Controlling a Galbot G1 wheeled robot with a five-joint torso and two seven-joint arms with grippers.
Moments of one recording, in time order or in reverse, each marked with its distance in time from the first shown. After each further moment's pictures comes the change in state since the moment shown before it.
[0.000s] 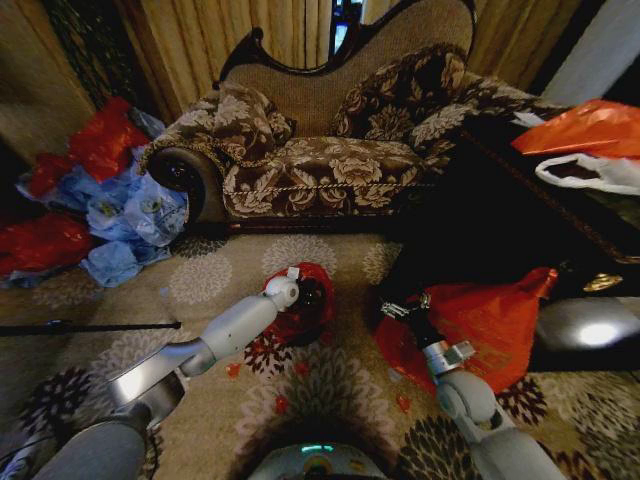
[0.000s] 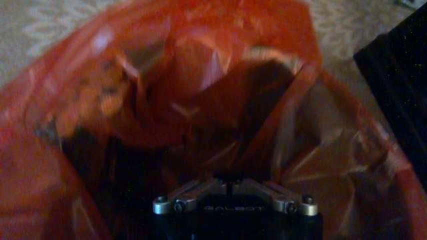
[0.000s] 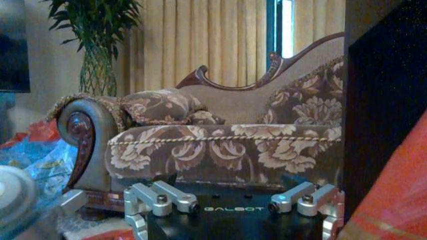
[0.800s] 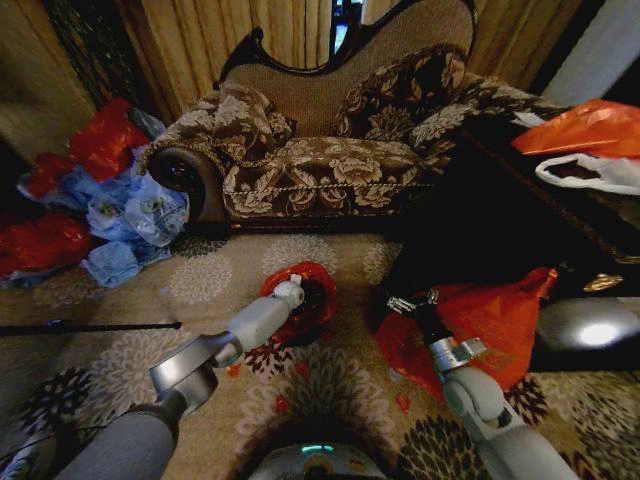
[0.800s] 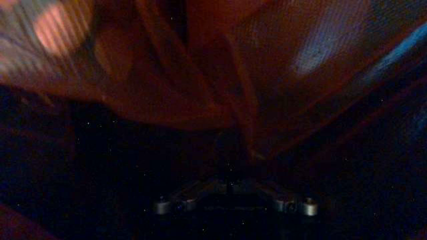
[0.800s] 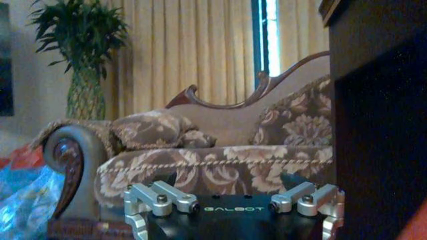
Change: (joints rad) left arm -0.048 -0.216 -0.028 0.445 0.239 0.001 0.074; right arm -0.006 -0.019 0.006 0.122 0.035 -0.037 0.107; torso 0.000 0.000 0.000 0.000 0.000
